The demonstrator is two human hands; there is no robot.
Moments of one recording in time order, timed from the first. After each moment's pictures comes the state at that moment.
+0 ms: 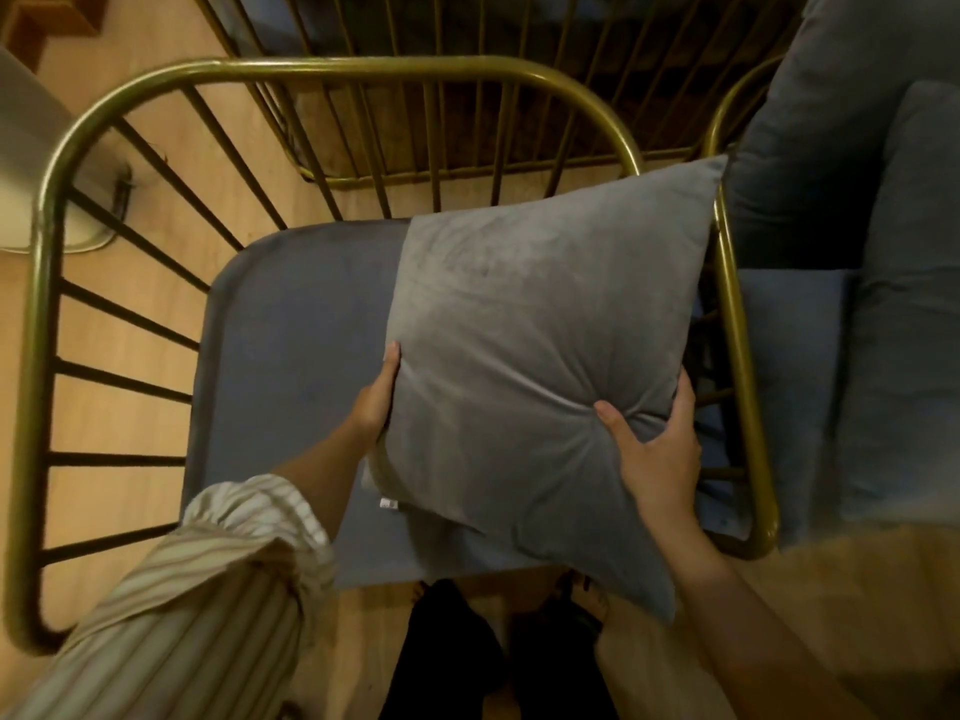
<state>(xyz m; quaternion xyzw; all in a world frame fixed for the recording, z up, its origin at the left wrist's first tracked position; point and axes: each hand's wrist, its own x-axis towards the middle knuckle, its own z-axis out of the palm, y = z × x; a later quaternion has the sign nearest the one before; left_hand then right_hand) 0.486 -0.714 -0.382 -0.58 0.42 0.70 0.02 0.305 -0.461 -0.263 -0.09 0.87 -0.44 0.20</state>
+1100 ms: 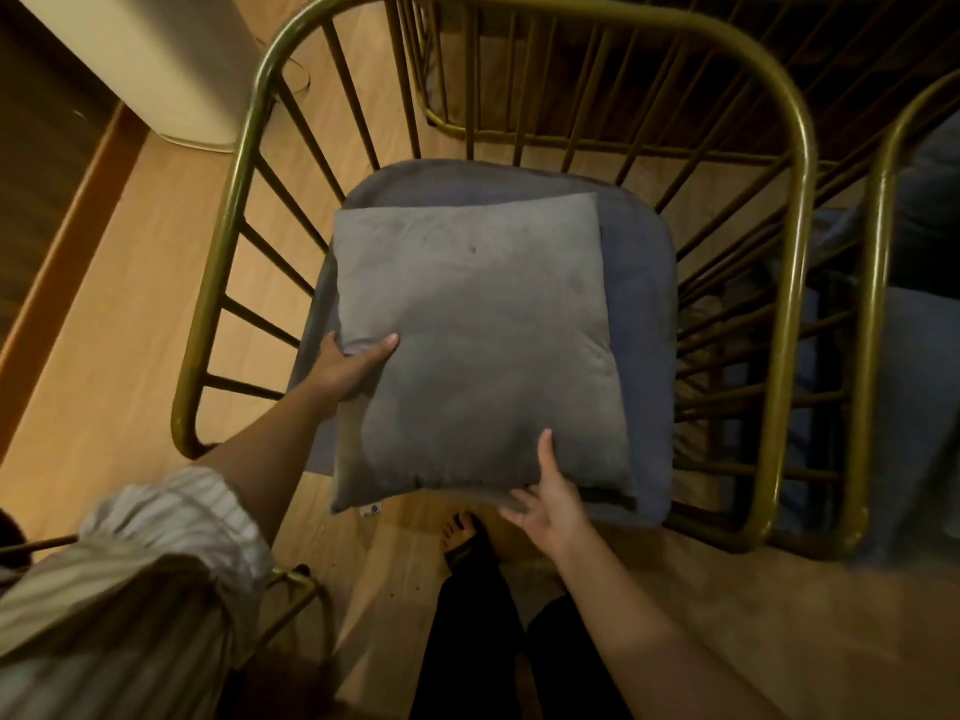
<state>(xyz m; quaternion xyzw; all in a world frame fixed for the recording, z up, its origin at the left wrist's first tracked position) 0.656 -0.711 -0.319 -0.71 0.40 0.58 -0.04 0.485 -0.483 -0.336 0.30 0.59 -0.46 0.59</state>
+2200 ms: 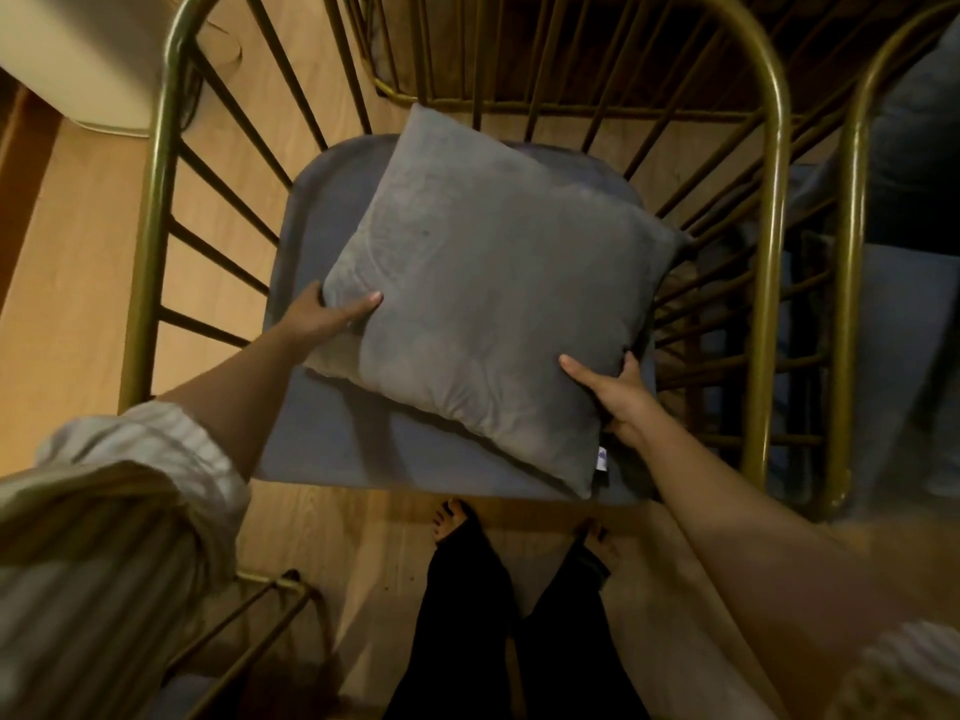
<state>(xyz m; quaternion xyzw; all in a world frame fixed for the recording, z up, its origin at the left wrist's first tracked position) 0.622 -0.772 -0.330 -0.66 0.54 0.52 0.03 0.352 -0.520 -0.341 0.03 0.76 -0.41 0.51</state>
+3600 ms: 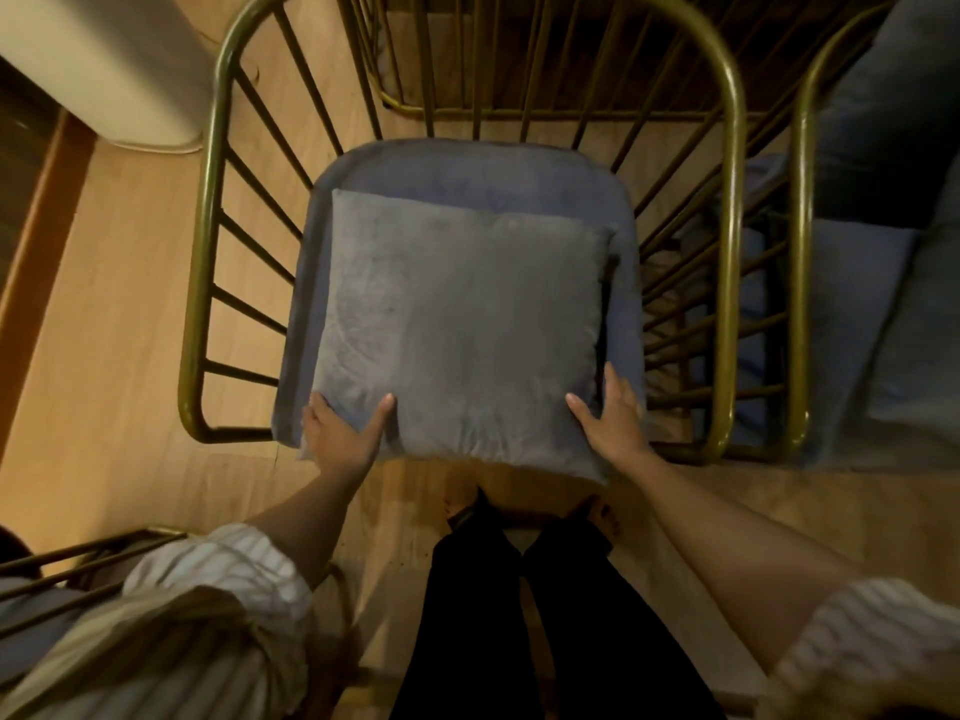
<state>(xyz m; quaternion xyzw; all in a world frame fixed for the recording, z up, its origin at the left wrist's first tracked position) 0.703 -0.590 -0.345 -0.75 0.53 0.40 -0.05 0.402 -0.432 -0.334 -0.24 0.87 -0.13 0.41</state>
